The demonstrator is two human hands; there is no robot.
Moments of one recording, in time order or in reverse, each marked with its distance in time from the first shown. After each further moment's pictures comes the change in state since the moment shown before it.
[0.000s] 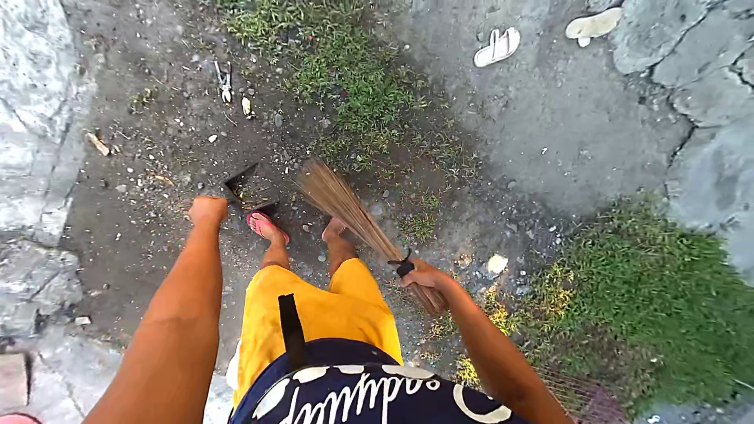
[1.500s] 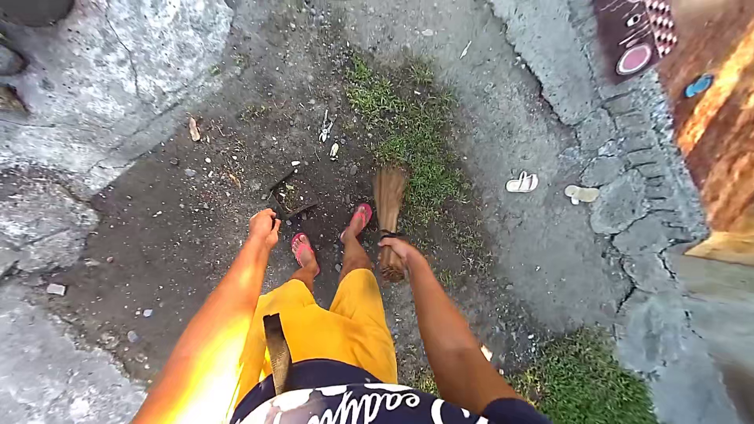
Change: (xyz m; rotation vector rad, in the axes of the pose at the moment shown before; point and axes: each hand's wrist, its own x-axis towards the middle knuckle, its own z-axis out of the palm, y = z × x) left_hand 0.094 -0.138 -0.110 -1.600 -0.076 -0.310; right_hand 0.072 -0.392 0.183 0.194 0.181 -0.051
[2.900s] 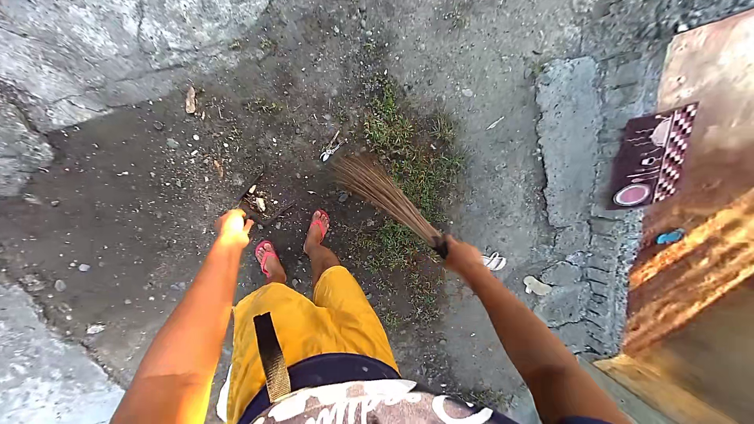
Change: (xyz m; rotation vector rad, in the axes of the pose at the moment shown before) left_hand 0.049 0.077 0.100 -0.128 0.352 -0.179; right_hand -0.024 -0.317 -0.221 -1.712 0.421 -0.030
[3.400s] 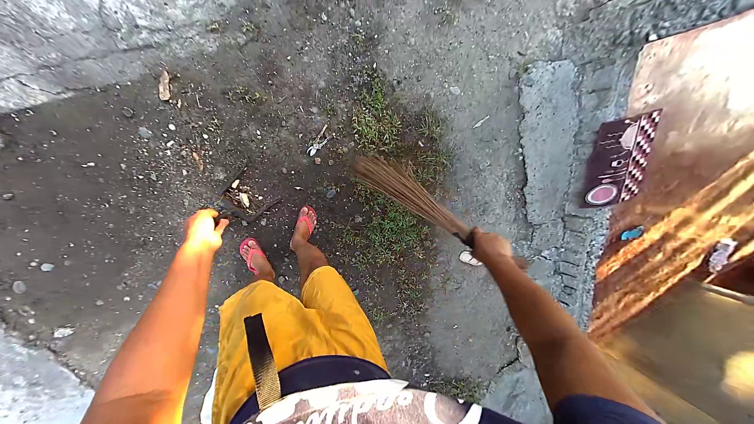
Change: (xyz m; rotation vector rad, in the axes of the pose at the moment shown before) left_hand 0.003 0.006 -0.015 -0.027 0.018 -0.004; right_hand 0.016 0.078 -0.037 -0.128 0.097 0.155
